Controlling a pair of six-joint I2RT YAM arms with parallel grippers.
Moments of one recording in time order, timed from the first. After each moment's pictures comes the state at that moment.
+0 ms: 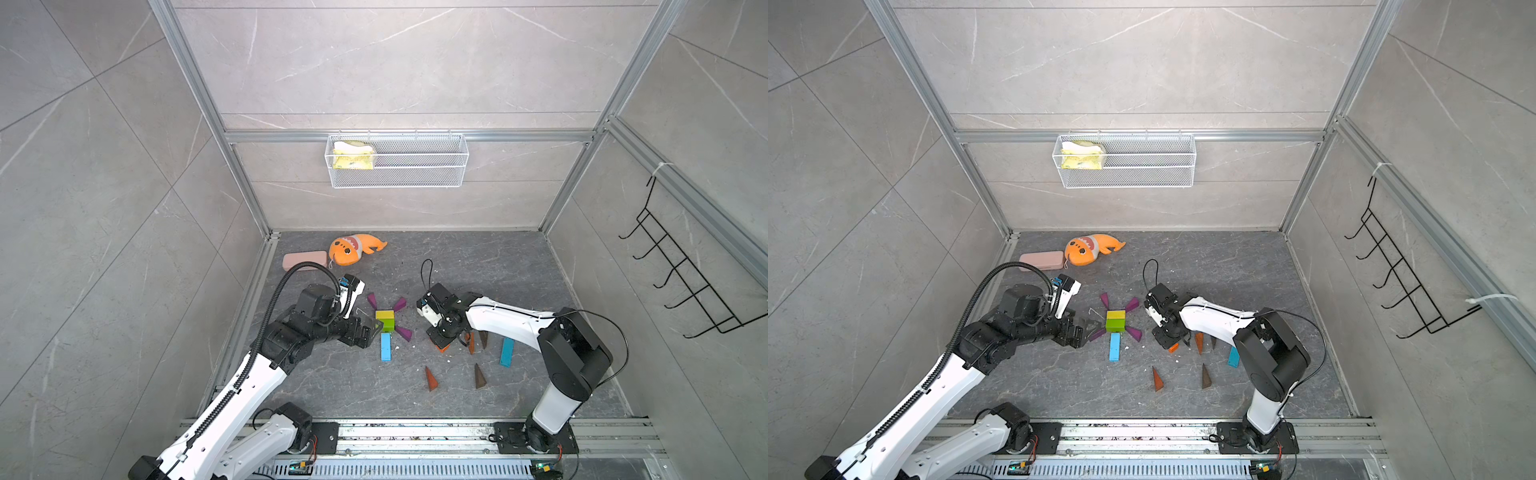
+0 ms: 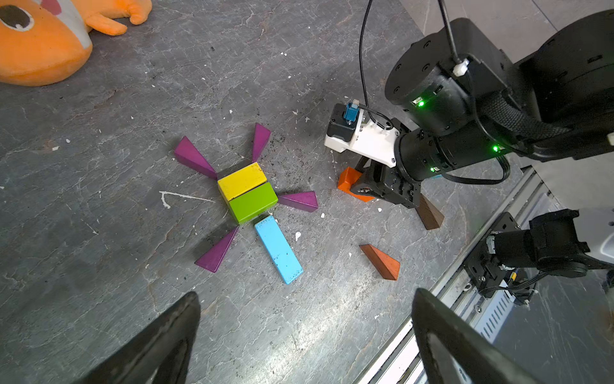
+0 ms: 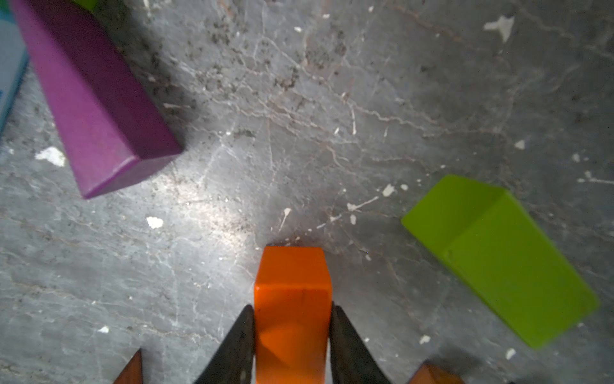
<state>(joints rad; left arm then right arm) -0.55 0.90 0.94 -0.75 0.28 -0.17 0.70 1.74 1.10 -0.70 0.00 0.00</state>
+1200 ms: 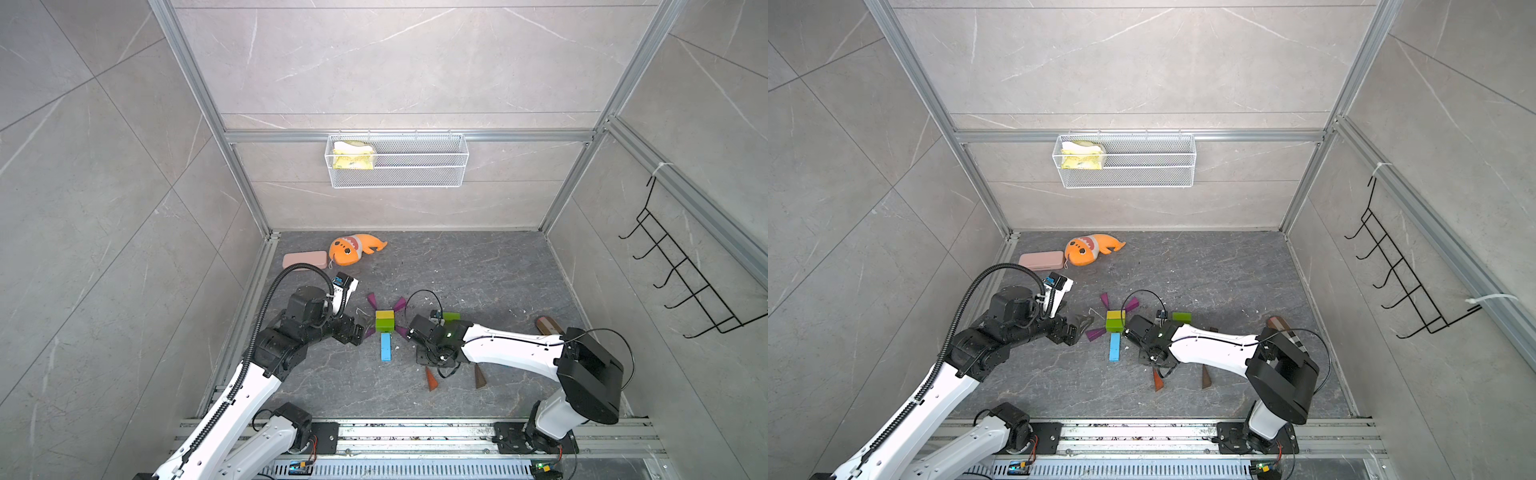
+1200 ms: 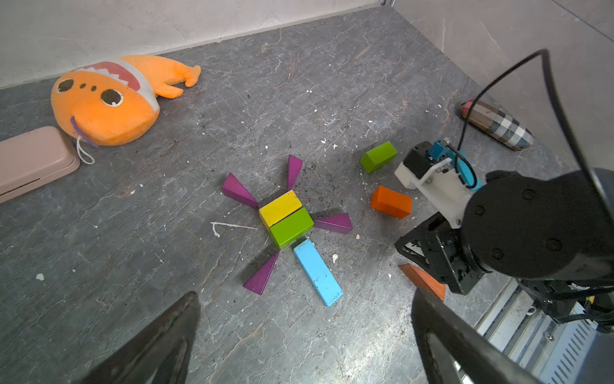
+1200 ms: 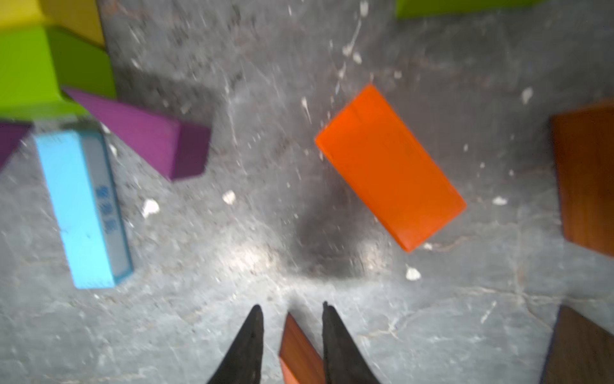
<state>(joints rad) -0.50 0.84 0.90 -0.67 0.22 -0.04 0.99 1.65 1.04 -0.70 0.20 1.06</state>
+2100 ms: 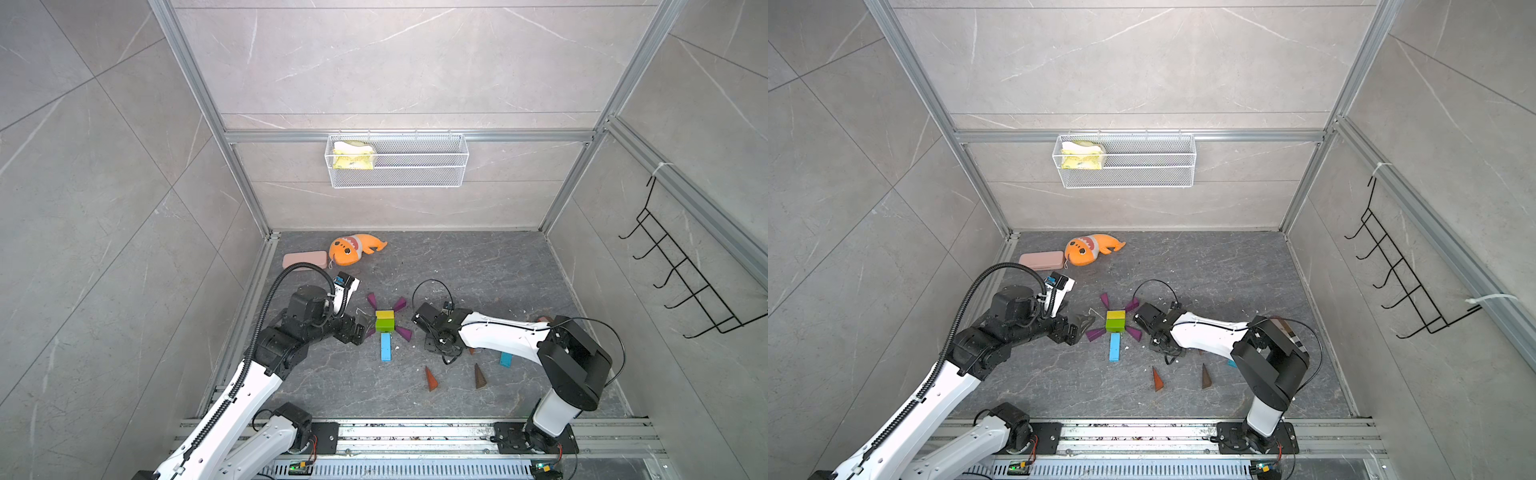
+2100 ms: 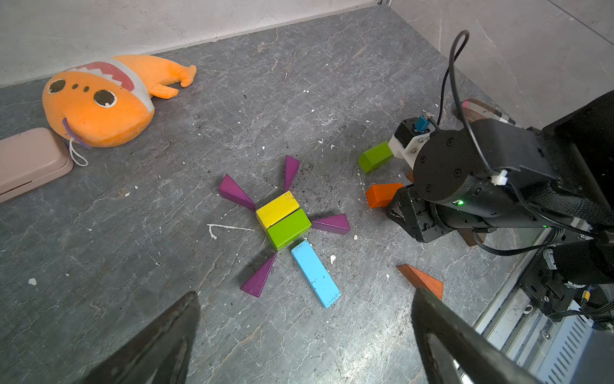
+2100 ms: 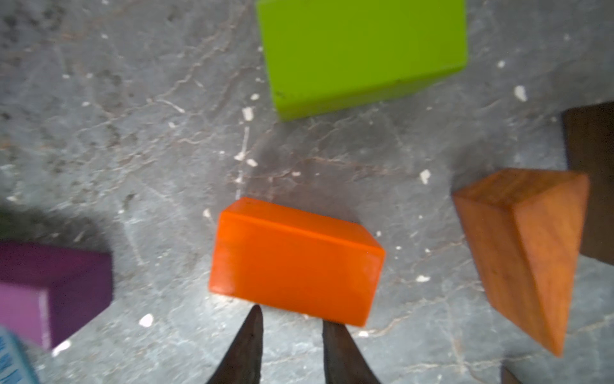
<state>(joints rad) -0.50 0.85 0.90 -0.67 0.23 -0.04 0.85 1.72 1.02 -0.70 0.25 1.05</state>
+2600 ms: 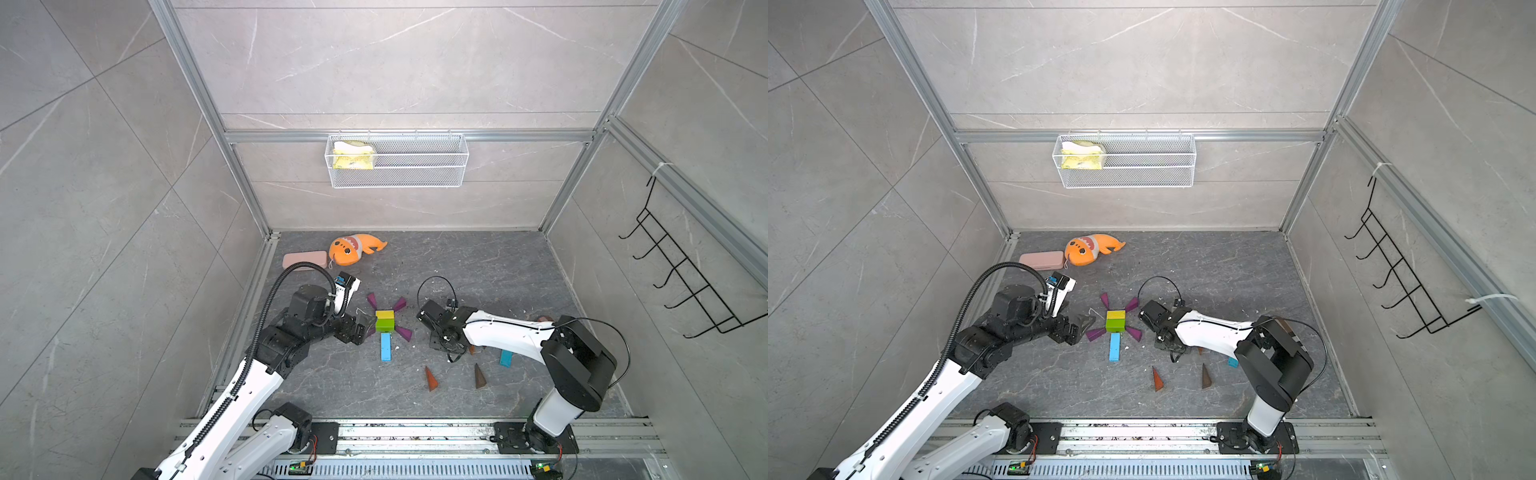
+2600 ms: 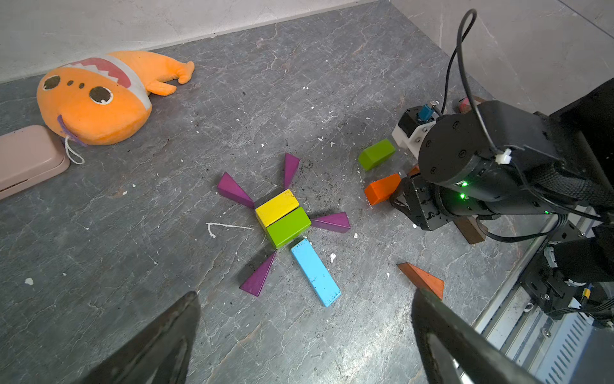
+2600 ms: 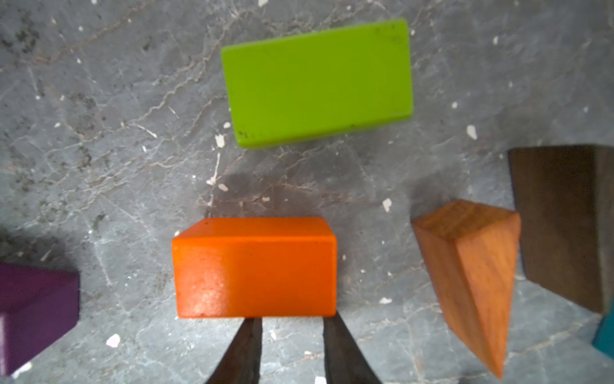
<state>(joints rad) -0.50 0.86 0.90 -0.67 0.23 -0.03 0.82 1.70 1.01 -0.70 0.28 0.95</state>
